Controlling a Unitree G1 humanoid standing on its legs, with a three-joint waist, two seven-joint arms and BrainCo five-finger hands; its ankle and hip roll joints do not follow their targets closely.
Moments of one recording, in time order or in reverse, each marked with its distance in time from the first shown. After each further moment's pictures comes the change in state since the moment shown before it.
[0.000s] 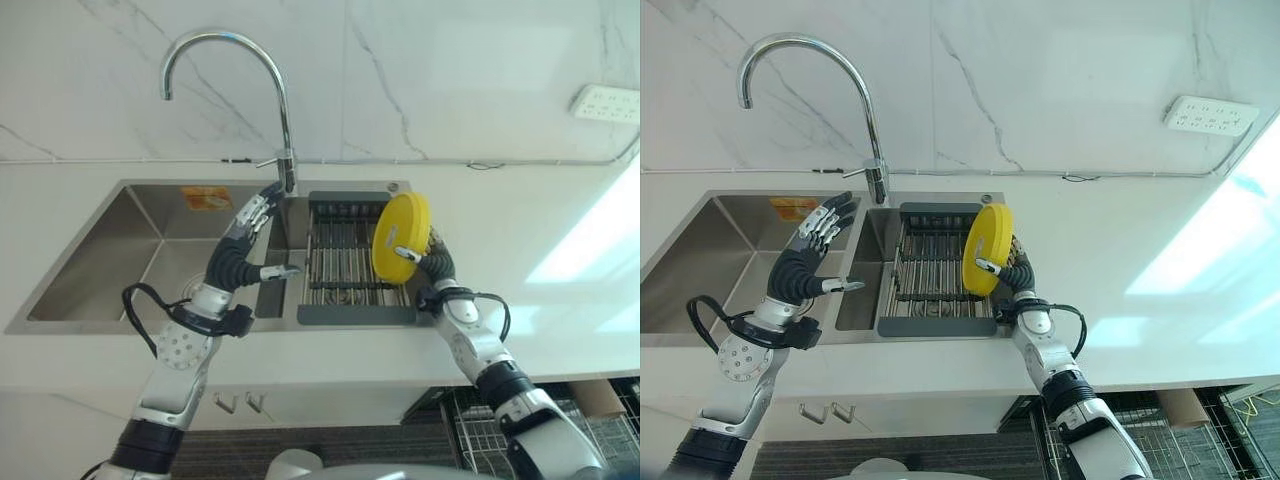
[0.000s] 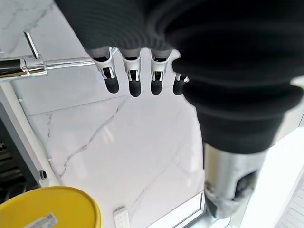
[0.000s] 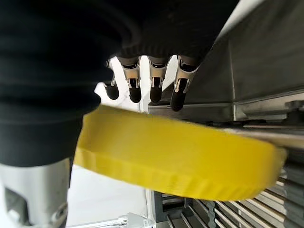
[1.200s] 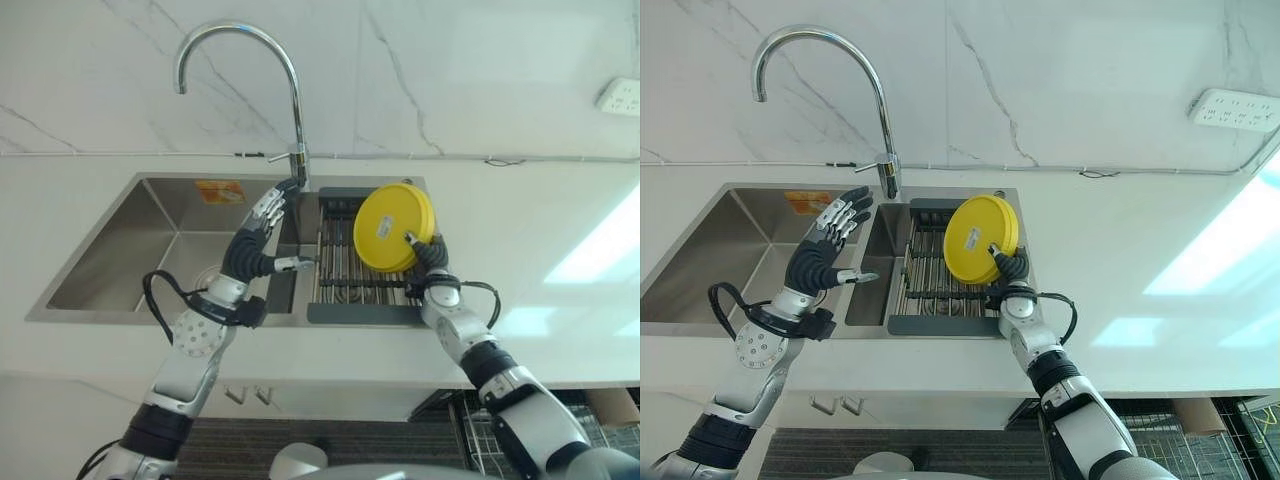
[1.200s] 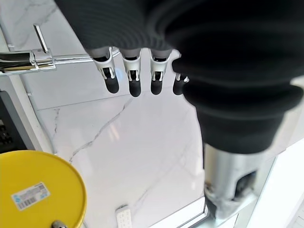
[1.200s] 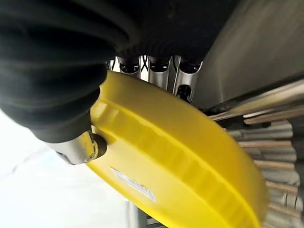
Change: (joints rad) left arm -0.070 0.008 -0.087 0.002 -0.040 0.054 0.044; right arm -0.040 0.048 0.006 0.030 0.136 0.005 -0.172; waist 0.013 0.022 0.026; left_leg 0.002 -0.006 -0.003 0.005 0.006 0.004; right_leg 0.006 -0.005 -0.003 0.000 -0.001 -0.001
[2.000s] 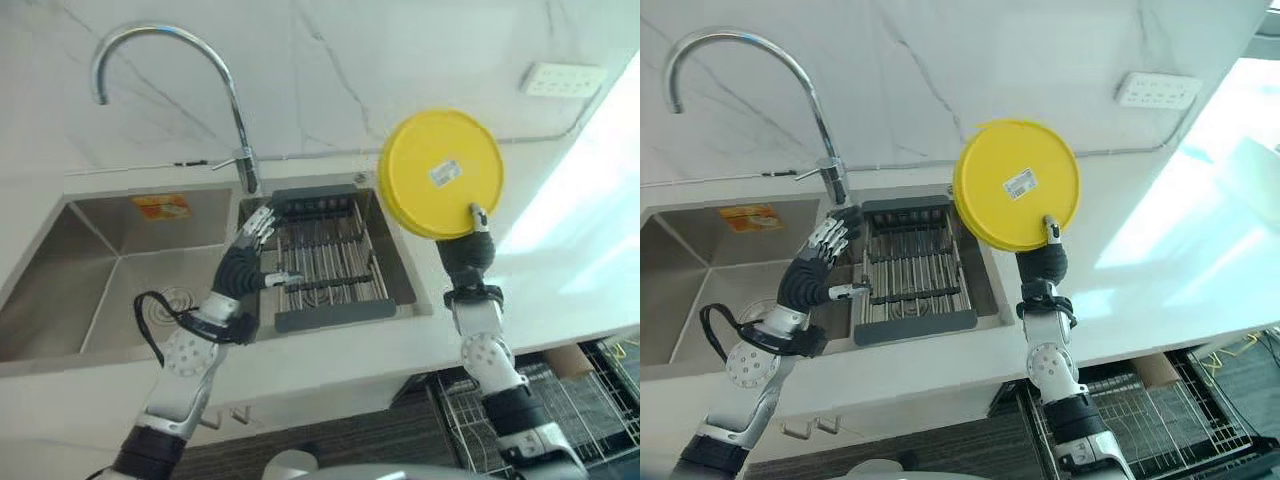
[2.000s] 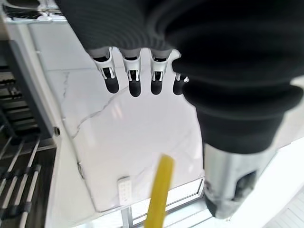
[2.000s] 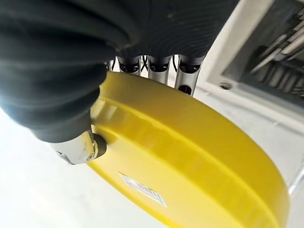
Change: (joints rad) left arm 0.121 -0.009 0.059 0.001 0.000 -0.023 -0.017; right arm 0.292 0.004 -0.164 -0.568 0.715 -0.131 0.341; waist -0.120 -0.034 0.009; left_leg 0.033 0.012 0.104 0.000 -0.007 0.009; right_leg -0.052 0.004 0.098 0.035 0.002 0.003
